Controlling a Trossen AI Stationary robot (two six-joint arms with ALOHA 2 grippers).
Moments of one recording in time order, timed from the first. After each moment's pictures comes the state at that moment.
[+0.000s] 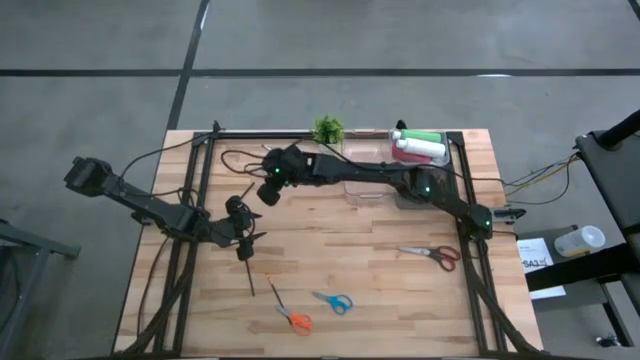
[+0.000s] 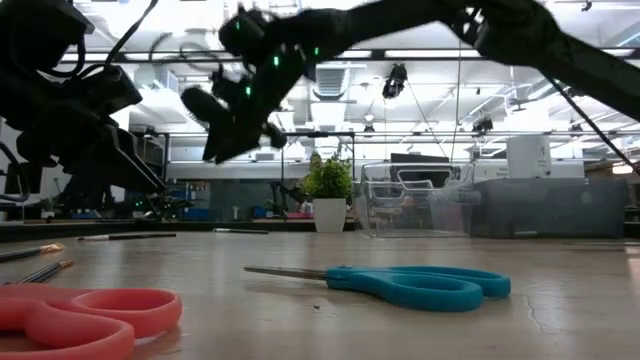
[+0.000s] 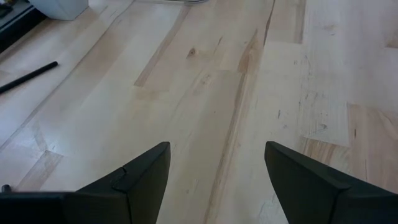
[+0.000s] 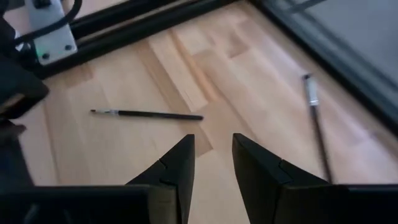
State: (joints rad) left arm -0.34 0.91 0.20 -0.06 -0.55 -0.37; right arm -0.16 2.49 2.35 -0.57 0.22 0.29
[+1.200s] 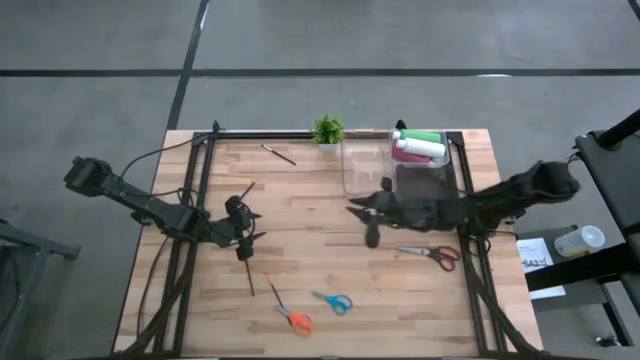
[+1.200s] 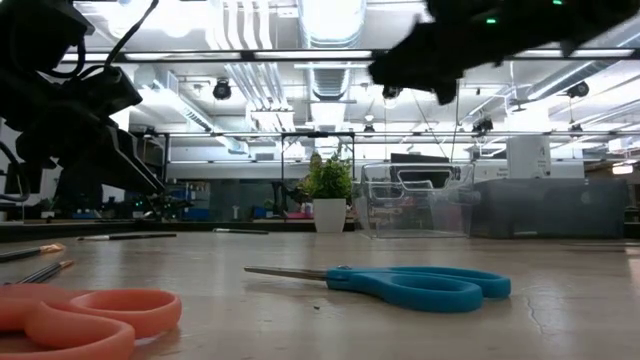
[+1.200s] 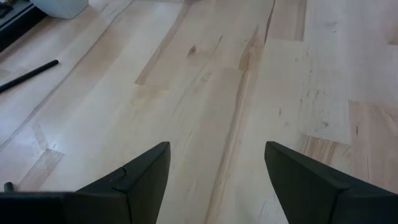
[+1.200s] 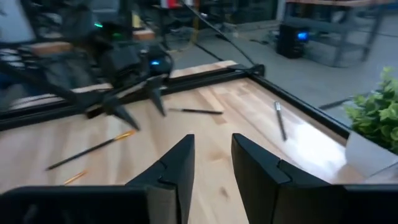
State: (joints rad) left arm -0.34 0.91 0.20 -0.06 -0.55 -0.37; right arm 0.15 1.31 0.56 0.56 0.46 0.20
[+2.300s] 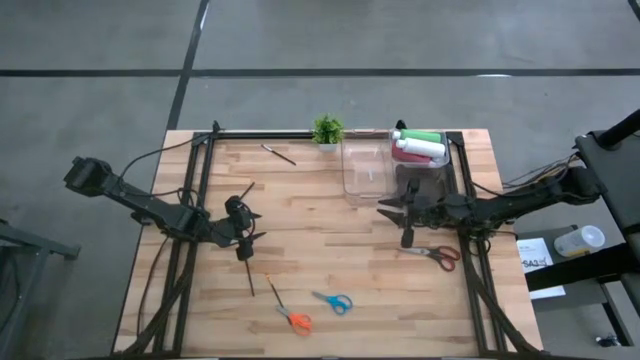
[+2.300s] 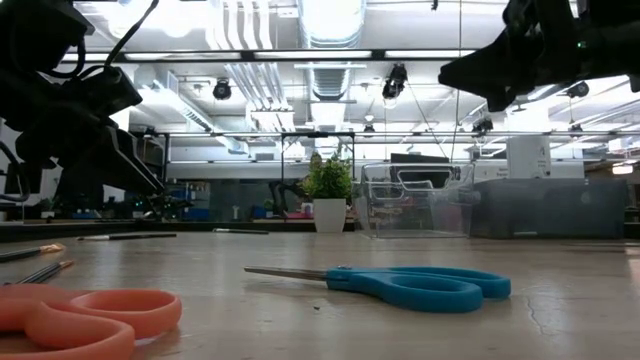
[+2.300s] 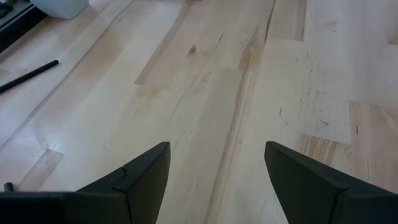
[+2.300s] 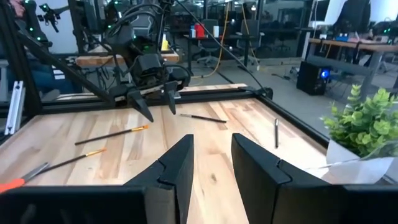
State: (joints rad) left arm -0.34 0.91 0.20 -0.07 -0.55 -0.37; right arm 0.15 0.90 0.20 0.66 0.36 0.06
